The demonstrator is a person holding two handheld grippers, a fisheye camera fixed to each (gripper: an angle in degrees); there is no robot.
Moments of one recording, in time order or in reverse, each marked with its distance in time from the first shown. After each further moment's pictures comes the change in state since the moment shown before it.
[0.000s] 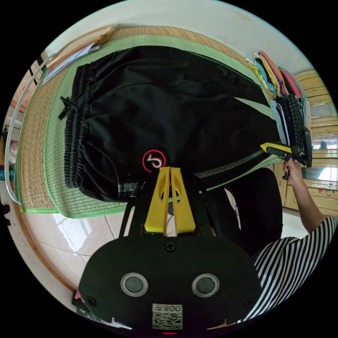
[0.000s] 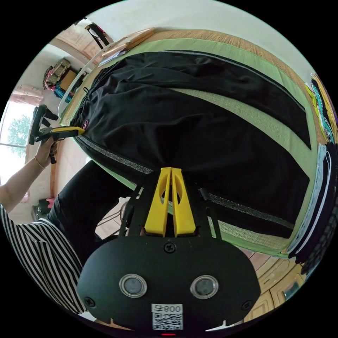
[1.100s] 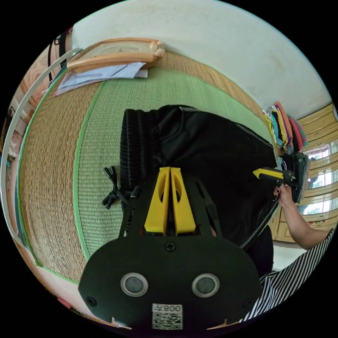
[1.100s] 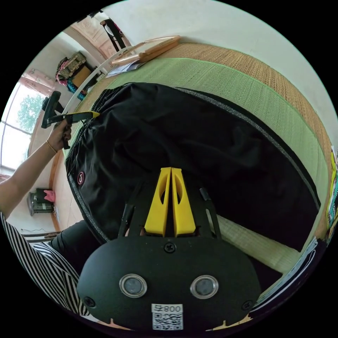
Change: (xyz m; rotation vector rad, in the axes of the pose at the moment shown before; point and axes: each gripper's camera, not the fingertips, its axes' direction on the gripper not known) left arm -0.259 -0.106 0.094 0.249 0.062 -0.115; right arm -0.115 -0.348 0.047 0.078 -0.012 -0.166
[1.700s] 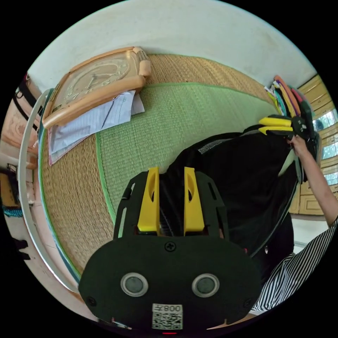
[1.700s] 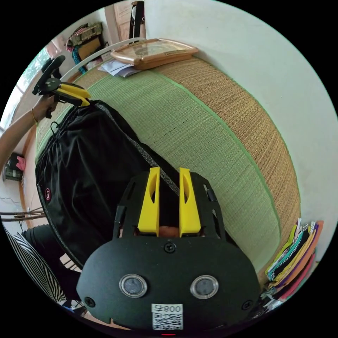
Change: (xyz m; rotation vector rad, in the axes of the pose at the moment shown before) left arm -0.032 -0.119 0.008 -0.139 -0.165 0.257; right arm -0.028 -0.232 -0.005 -0.052 0.250 -0.277
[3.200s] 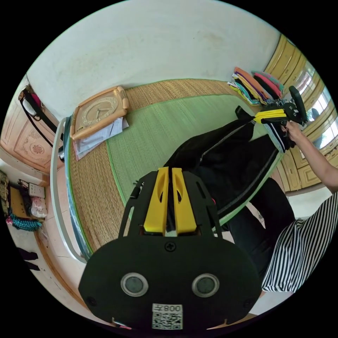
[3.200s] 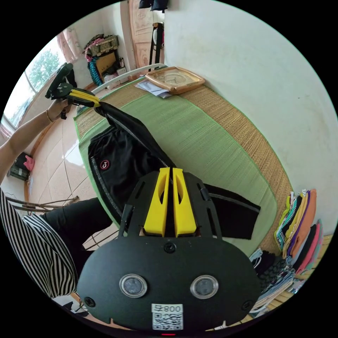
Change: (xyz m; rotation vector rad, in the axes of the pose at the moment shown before) left arm 0.082 0.153 -0.139 0.147 -0.028 0.151; right arm -0.118 0.104 -0.327 0.134 -0.010 0.019
